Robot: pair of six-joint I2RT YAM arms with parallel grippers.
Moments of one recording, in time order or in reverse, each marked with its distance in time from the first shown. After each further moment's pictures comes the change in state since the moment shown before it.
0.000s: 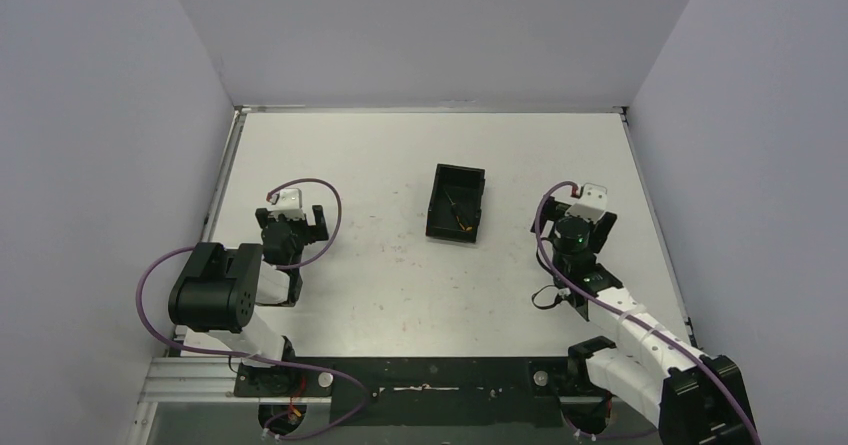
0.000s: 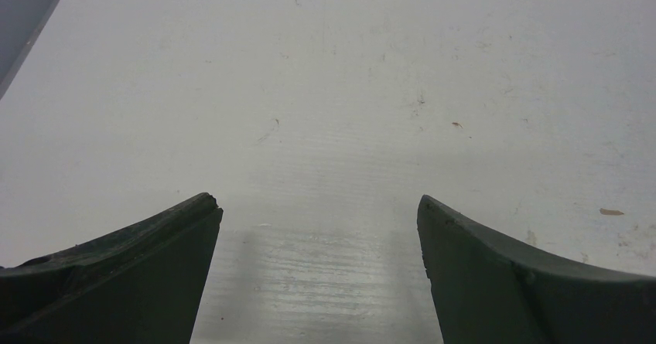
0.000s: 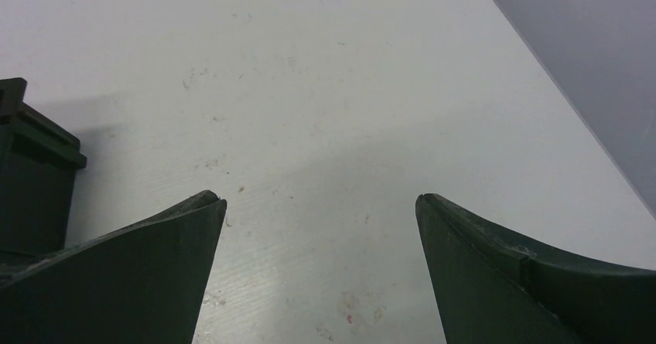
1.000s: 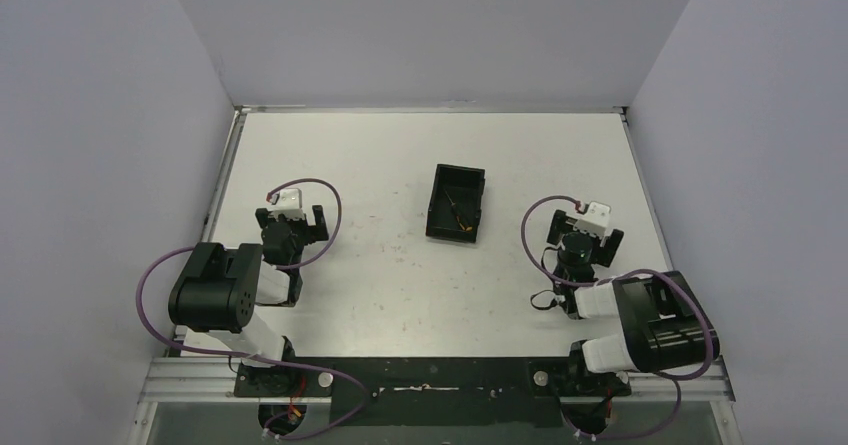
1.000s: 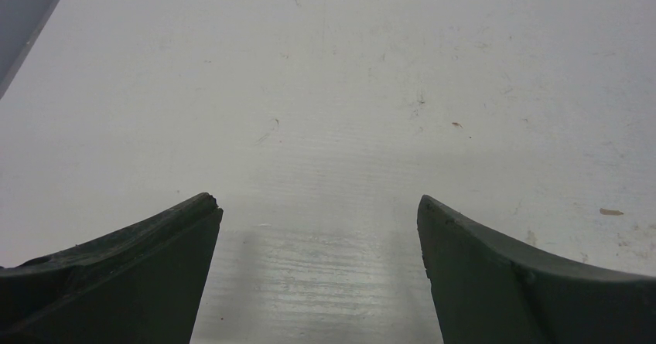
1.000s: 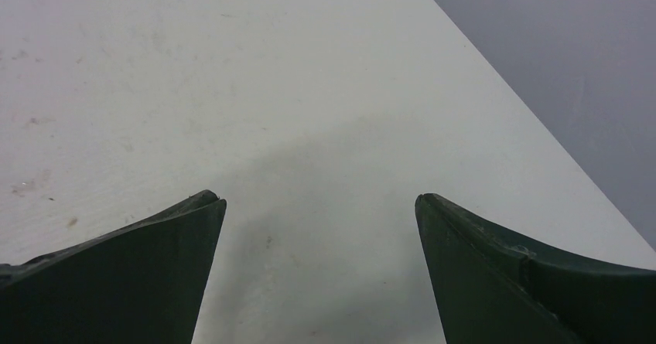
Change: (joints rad) left arm 0.000 0.000 0.000 0.000 0.000 0.000; right arm -0.141 0.417 -0.211 0.706 0.063 -0.156
